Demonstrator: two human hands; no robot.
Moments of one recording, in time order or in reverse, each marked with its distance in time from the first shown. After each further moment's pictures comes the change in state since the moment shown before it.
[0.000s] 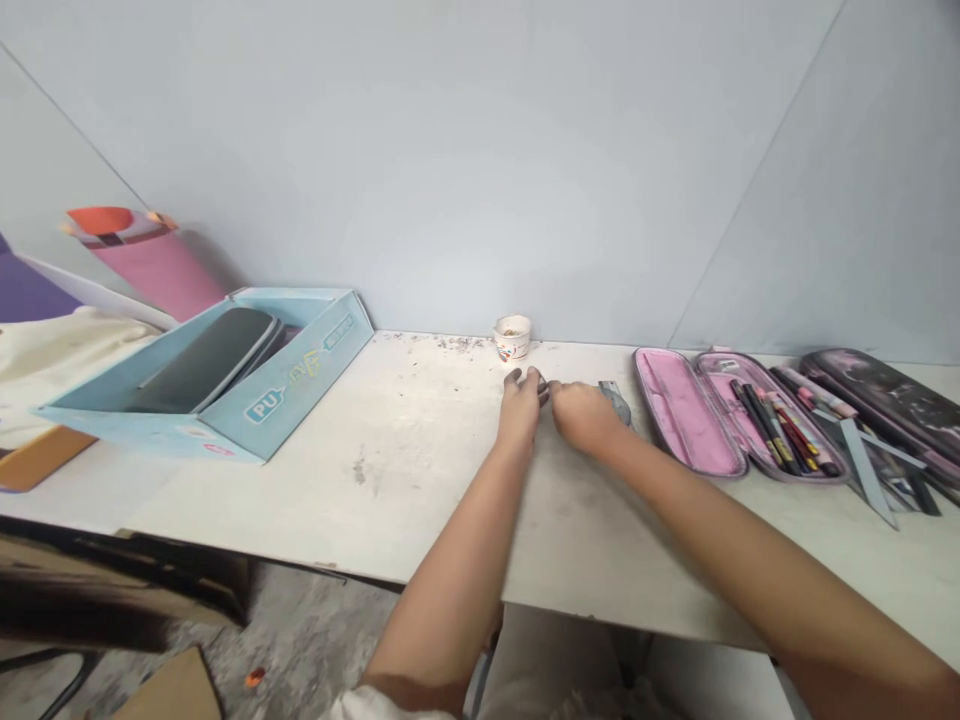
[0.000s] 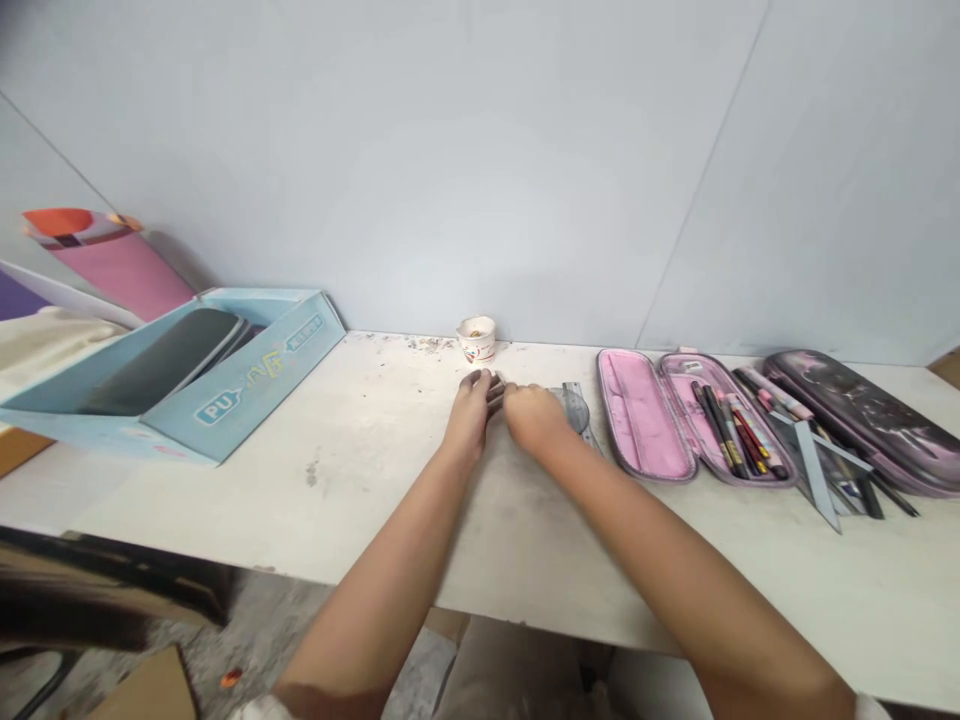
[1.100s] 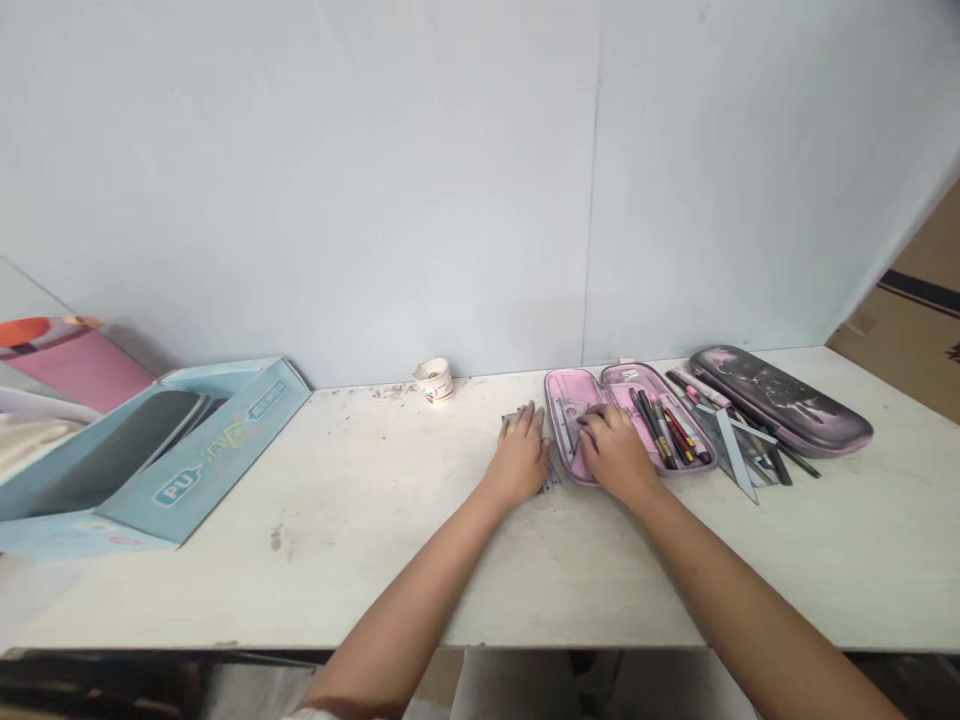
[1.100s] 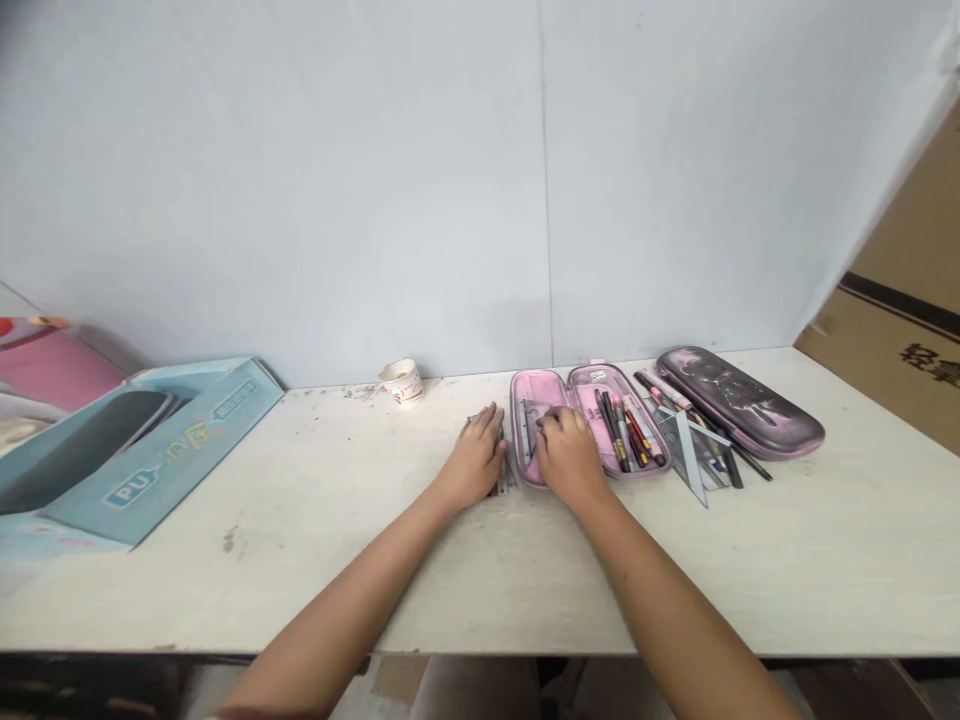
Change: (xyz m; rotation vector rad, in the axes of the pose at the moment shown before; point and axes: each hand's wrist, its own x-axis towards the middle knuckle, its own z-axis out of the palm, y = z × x) left_hand -0.038 -0.002 0.083 1.299 -0.471 0.568; right_hand -0.095 0.129 0.024 0.231 0.477 0.225
